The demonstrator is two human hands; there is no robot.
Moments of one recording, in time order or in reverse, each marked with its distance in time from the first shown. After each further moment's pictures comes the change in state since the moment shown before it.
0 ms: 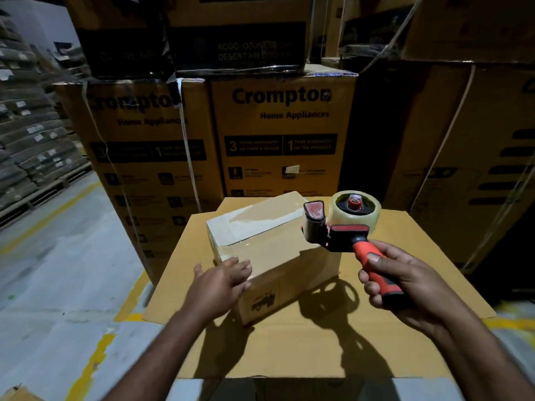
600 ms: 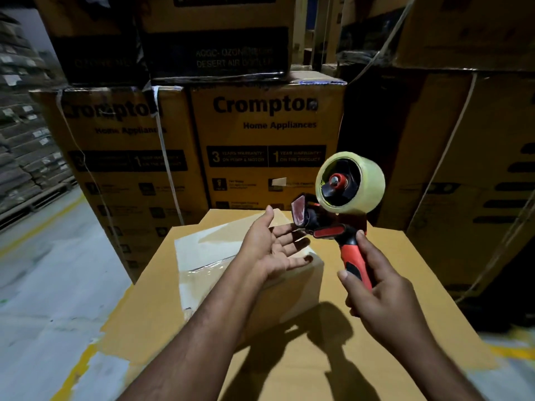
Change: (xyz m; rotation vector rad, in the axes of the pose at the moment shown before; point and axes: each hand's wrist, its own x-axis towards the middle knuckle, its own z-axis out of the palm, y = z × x) left_hand 0.148 0.182 -0.019 -1.850 -0.196 -0.590; right_hand 0.055 -0.006 -0.050 -0.884 0.289 -0.493
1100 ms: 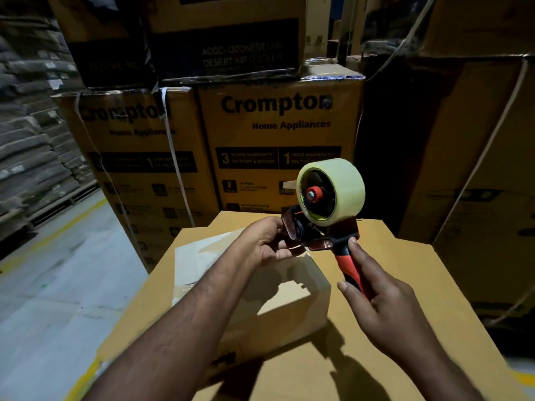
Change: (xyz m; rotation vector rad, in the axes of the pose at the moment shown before) left_hand 0.054 0.030 0.017 0.273 0.186 0.019; right_hand 0.051 0.036 -0.008 -0.121 -0.133 -0.209
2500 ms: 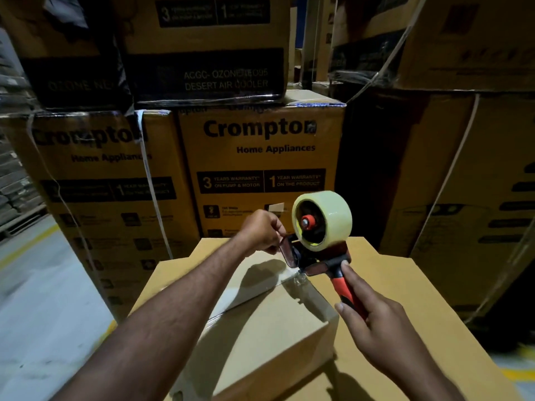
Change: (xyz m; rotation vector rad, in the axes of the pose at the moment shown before) left_hand 0.062 0.068 -0.030 0.936 -0.020 0.496; right_hand 0.027 -0.023 0.033 -0.119 -0.045 0.220
